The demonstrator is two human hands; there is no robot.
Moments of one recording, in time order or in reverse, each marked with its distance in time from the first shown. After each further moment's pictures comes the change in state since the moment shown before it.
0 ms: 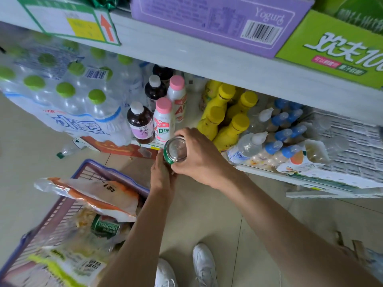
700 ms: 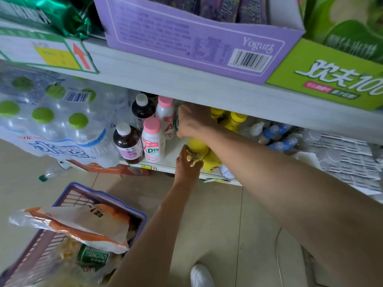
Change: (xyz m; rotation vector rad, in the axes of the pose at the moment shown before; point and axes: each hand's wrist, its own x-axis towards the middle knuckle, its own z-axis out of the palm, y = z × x) left_hand 0.046 -0.021 0.078 0.833 -0.190 0.213; right_hand 0.115 0.007 -0.052 -0.541 0.005 0.102
